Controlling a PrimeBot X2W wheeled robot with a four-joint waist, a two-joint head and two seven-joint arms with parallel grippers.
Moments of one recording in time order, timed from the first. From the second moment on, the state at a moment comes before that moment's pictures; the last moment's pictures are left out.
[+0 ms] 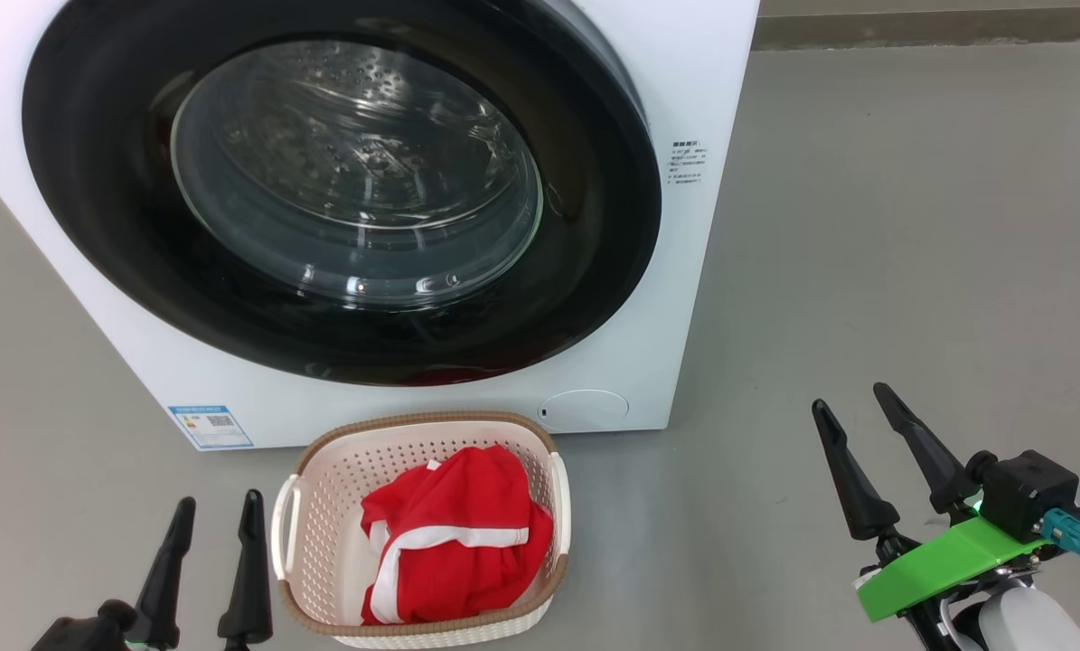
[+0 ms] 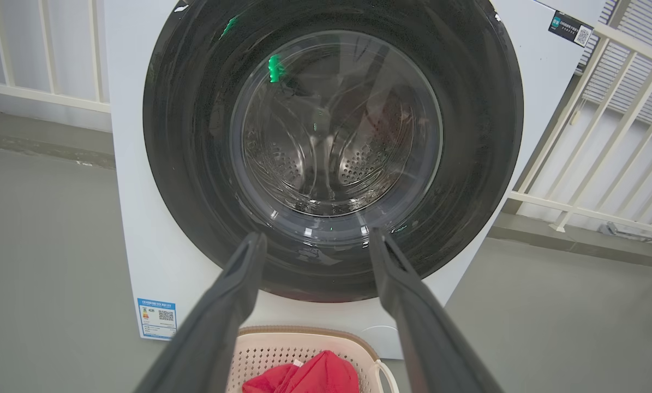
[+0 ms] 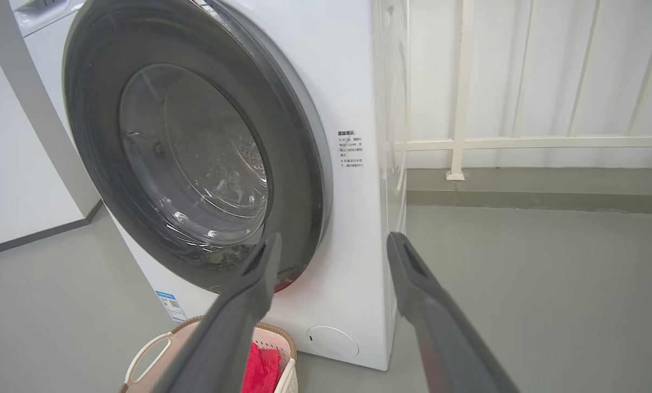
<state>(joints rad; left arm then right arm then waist) 0.04 0.09 -0.06 0.09 -0.41 -0.13 -0.25 -0.16 -0.26 0.16 0.20 0.41 0.13 -0.26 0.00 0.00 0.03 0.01</state>
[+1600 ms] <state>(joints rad) 0.07 0.05 -0.08 0.17 -0.45 -0.13 -0.24 -0.09 -0.21 0.15 0.28 0.43 0.13 -0.25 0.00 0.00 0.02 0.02</state>
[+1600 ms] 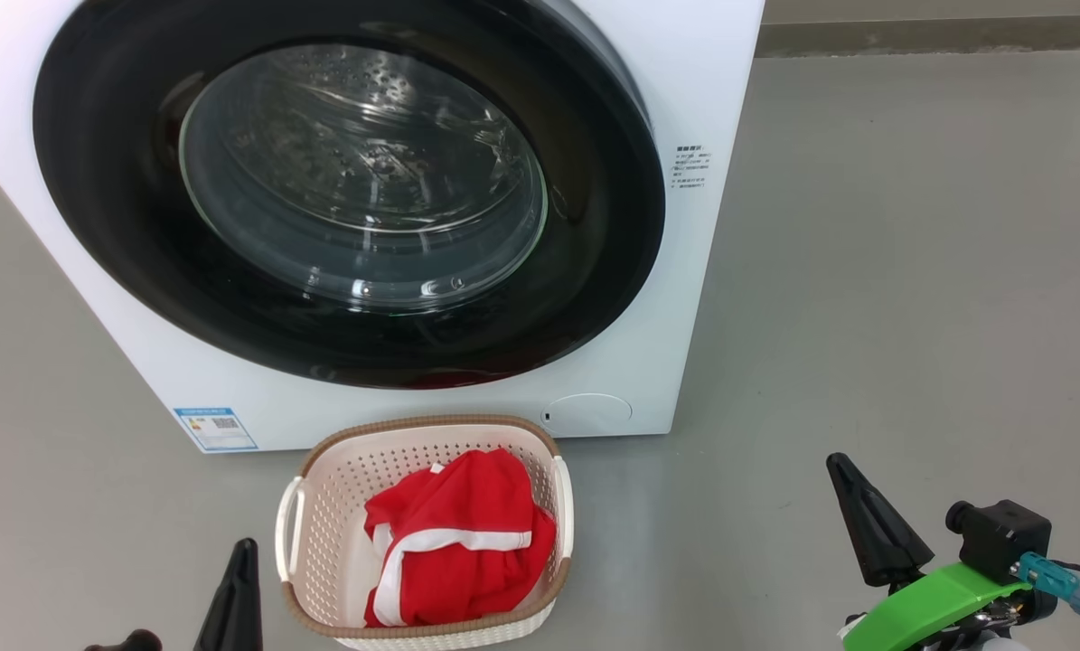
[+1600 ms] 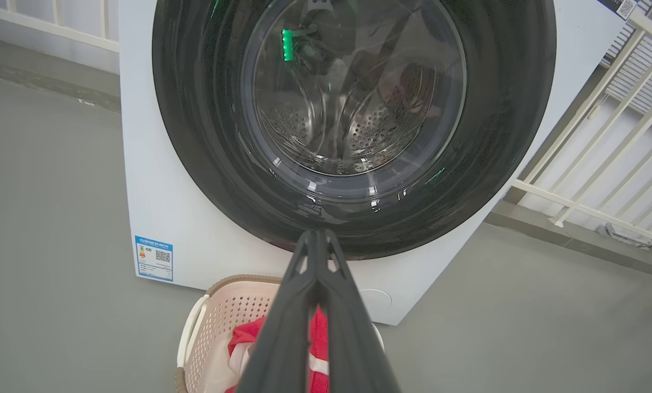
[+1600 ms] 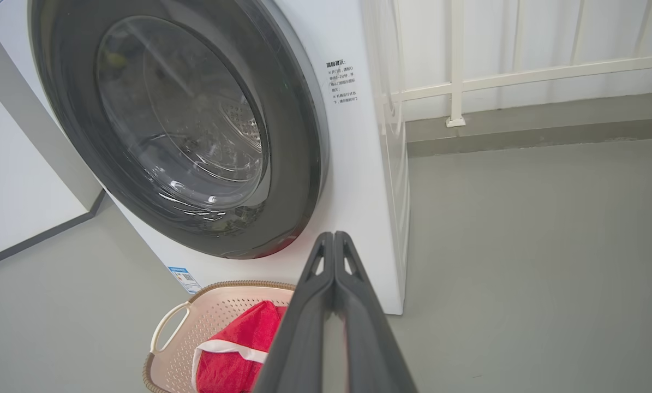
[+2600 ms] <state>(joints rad) 0.05 0.06 -0.05 0.19 -0.75 -0.13 -0.16 -0.09 -0.18 0.09 0.28 0.74 0.13 -0.16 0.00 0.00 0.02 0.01</state>
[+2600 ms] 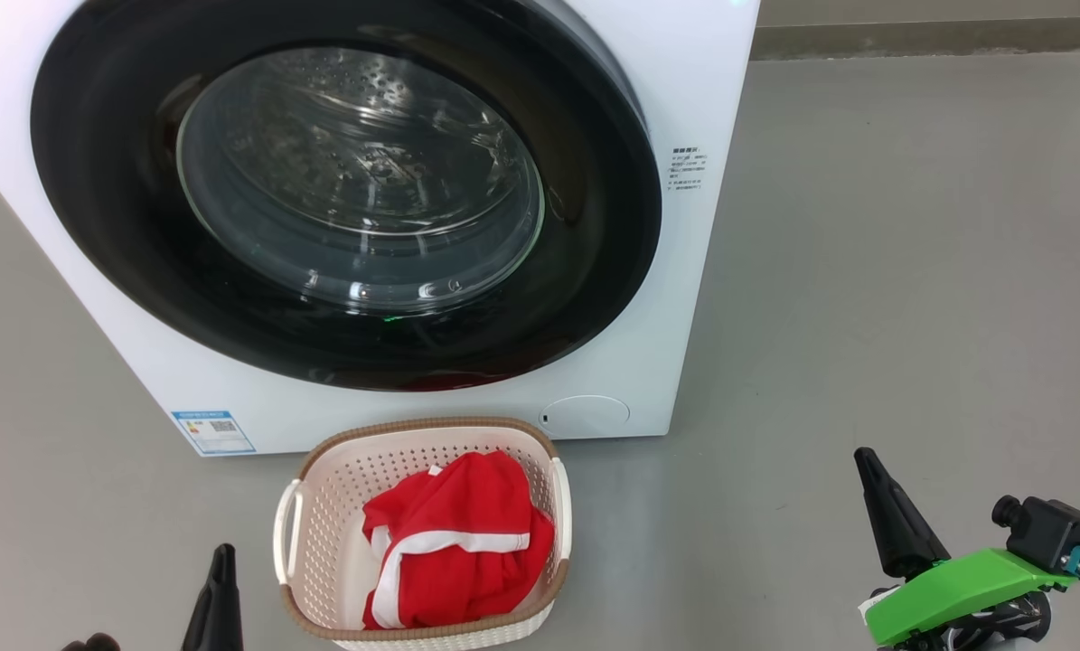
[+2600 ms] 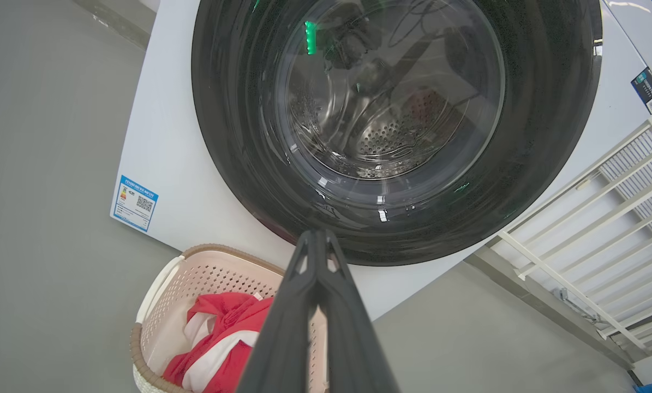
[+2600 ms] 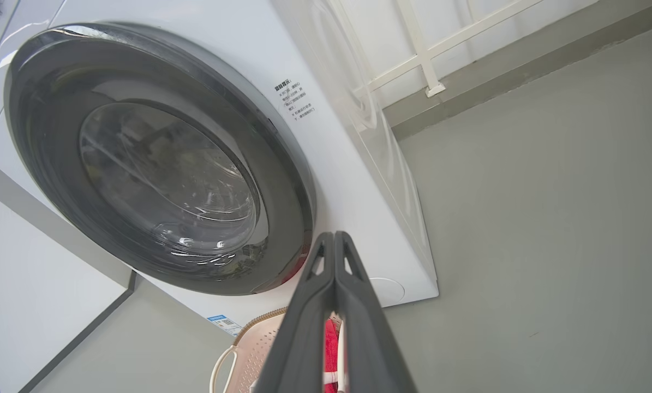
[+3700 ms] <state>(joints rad) 0.01 0.06 -0.01 0.22 -1.06 -0.13 -0.07 -0.09 -0.13 0.02 0.28 1.05 0.13 -0.07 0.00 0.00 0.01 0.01</state>
